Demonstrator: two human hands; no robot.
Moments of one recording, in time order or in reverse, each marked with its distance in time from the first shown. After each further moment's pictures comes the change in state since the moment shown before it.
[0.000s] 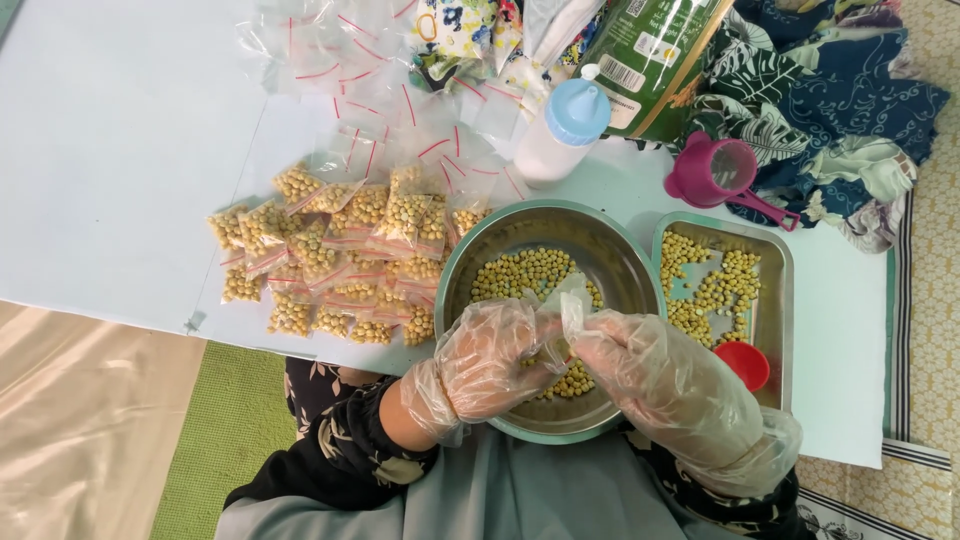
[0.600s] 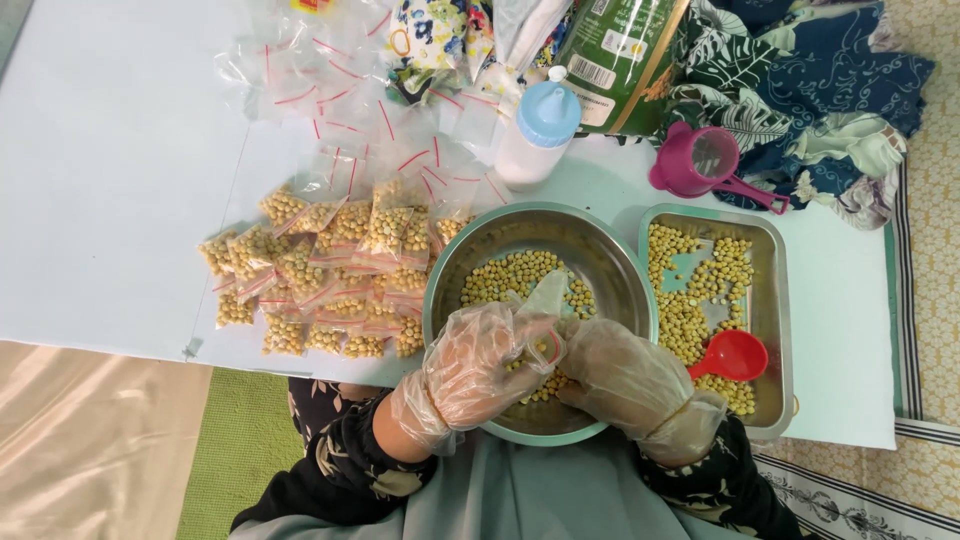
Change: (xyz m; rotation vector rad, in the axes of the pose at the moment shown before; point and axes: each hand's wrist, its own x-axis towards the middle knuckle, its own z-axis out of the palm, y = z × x) left_hand 0.000 0.001 0.003 0.012 0.017 -0.001; right_hand -0.013 0.023 0.042 0.021 -0.509 0.471
